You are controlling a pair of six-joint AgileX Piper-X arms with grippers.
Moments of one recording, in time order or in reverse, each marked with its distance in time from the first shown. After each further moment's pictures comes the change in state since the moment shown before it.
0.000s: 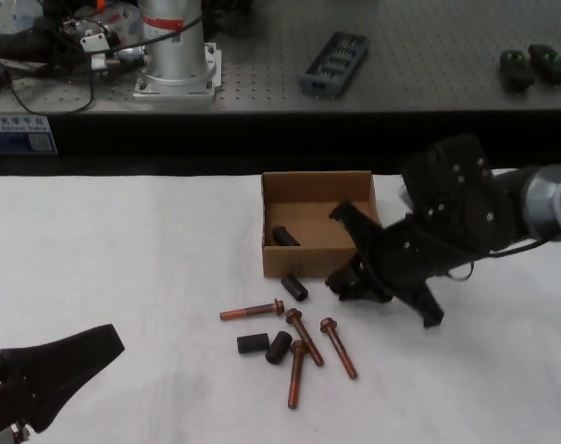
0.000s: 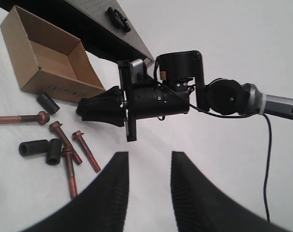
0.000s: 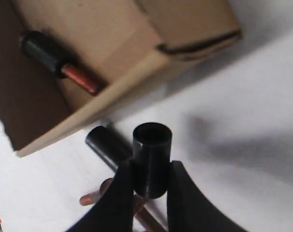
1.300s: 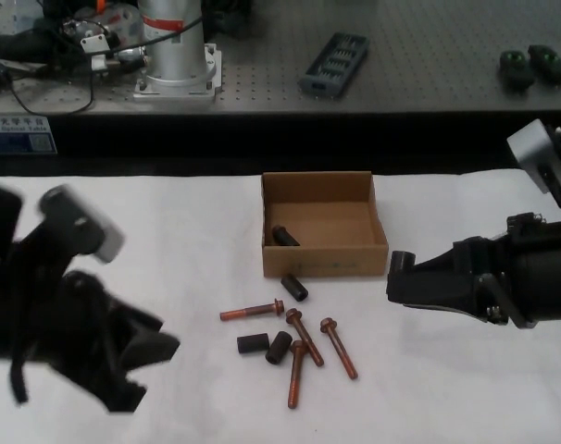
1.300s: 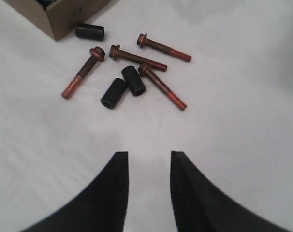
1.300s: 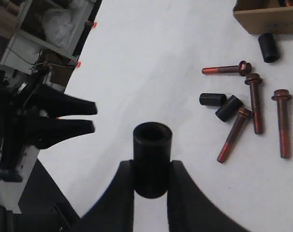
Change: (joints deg) left arm -8.3 32.2 -36.7 52.9 -10.9 70.7; right arm 0.0 -44.4 25.5 2.8 -14.9 -30.7
